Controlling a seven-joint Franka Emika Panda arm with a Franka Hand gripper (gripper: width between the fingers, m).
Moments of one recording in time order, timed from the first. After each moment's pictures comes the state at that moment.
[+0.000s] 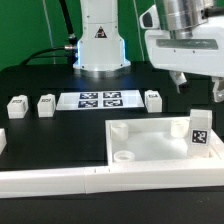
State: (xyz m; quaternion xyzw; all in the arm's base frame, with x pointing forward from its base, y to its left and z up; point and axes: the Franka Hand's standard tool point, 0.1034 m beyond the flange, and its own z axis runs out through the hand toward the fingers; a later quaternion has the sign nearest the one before) arm 0.537 0.134 0.084 -0.87 0.48 0.03 0.11
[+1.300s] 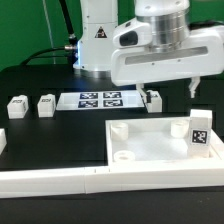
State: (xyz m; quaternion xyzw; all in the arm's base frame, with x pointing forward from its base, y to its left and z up) arm 0.472 0.105 0.056 -1.00 0.05 0.05 0.06
